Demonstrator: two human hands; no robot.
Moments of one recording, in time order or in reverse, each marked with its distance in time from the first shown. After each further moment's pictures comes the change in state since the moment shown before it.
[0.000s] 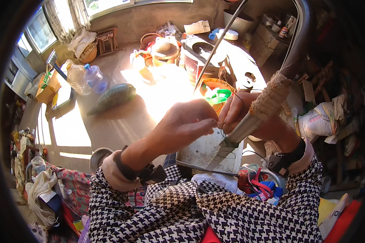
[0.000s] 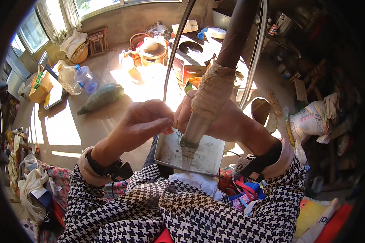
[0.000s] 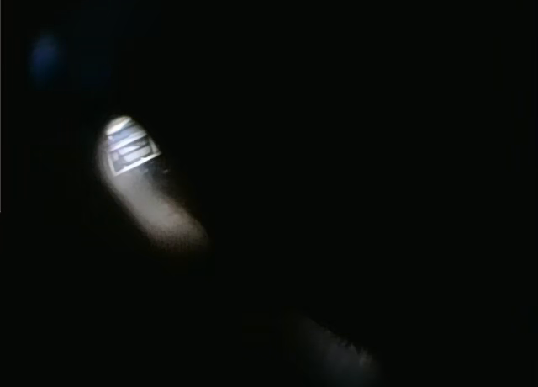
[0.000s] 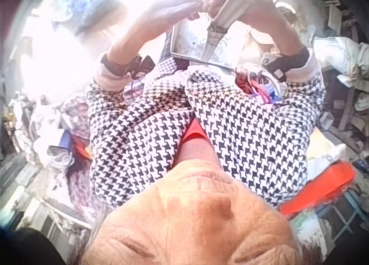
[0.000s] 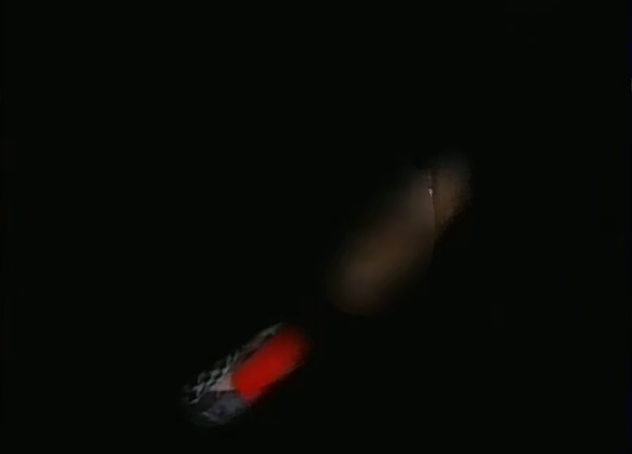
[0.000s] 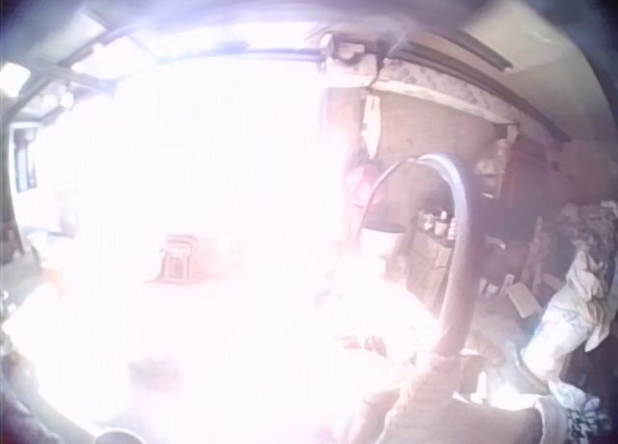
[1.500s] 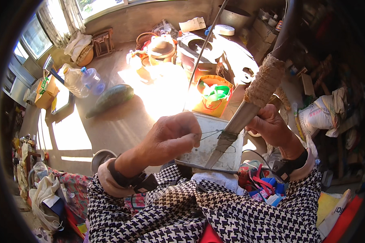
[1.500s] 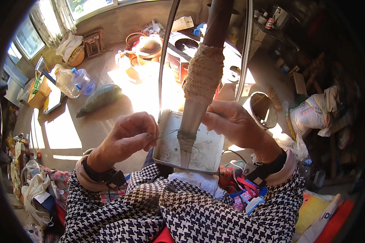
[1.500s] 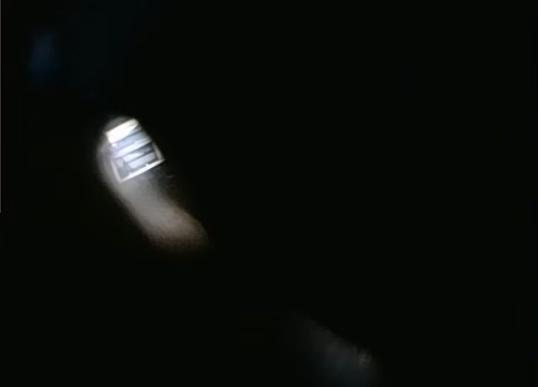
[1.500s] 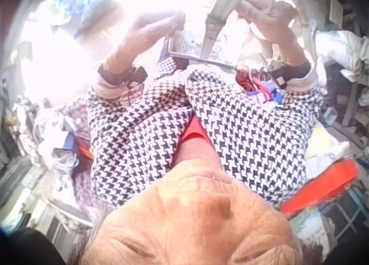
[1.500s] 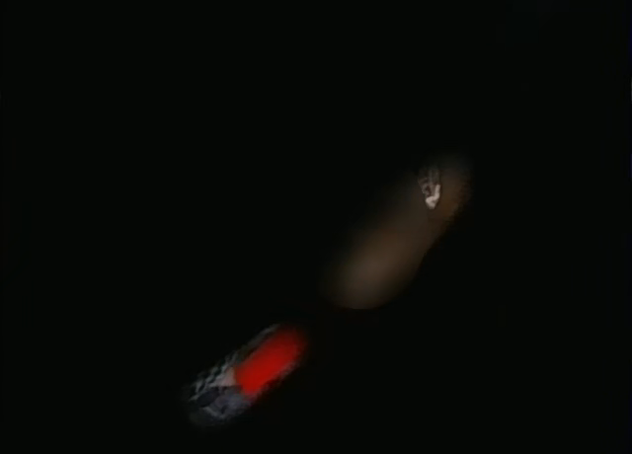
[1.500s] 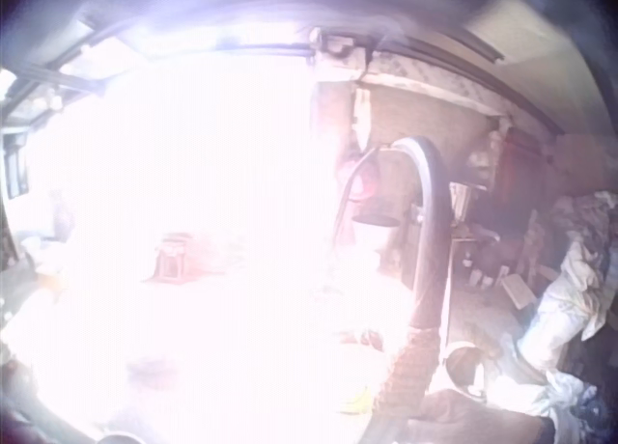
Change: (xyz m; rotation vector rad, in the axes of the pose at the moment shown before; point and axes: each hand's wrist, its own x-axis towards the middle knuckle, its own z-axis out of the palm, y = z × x) left_hand -0.023 -0.002 0.001 -0.144 0.023 -0.146; right_hand -0.051 -0.006 -0.011 -0.176 0.237 0.362
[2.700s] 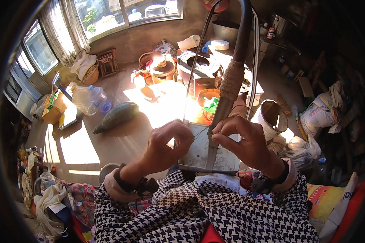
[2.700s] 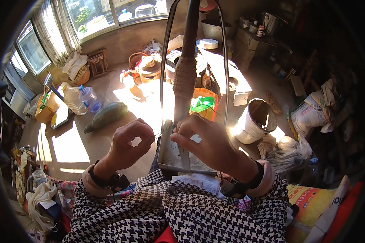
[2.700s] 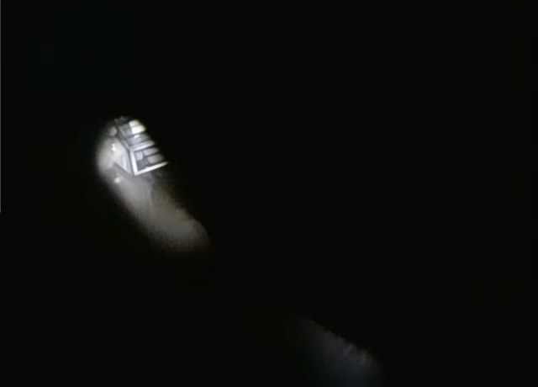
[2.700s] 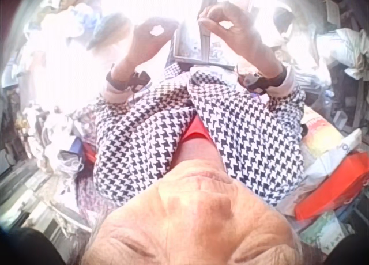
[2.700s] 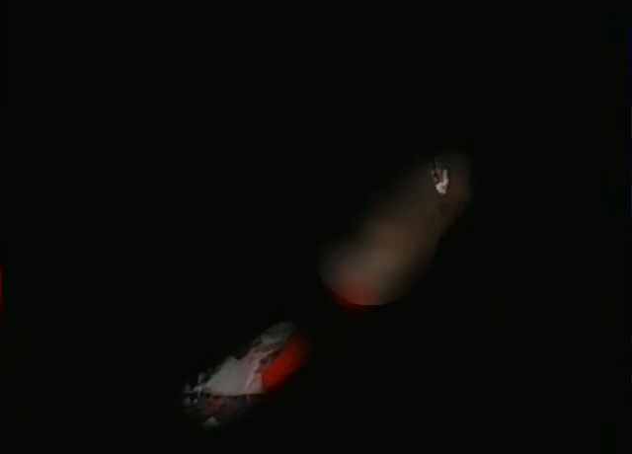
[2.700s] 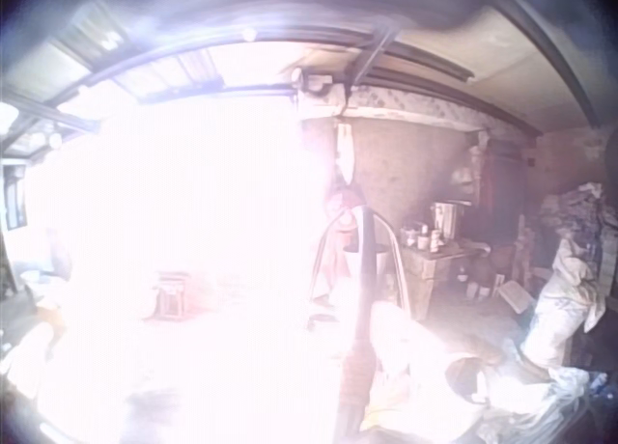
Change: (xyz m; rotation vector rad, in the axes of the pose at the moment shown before) left_hand -0.014 0.001 0.016 0.736 0.147 0.486; right_hand -0.022 -0.010 0.058 -0.317 0.293 -0.476
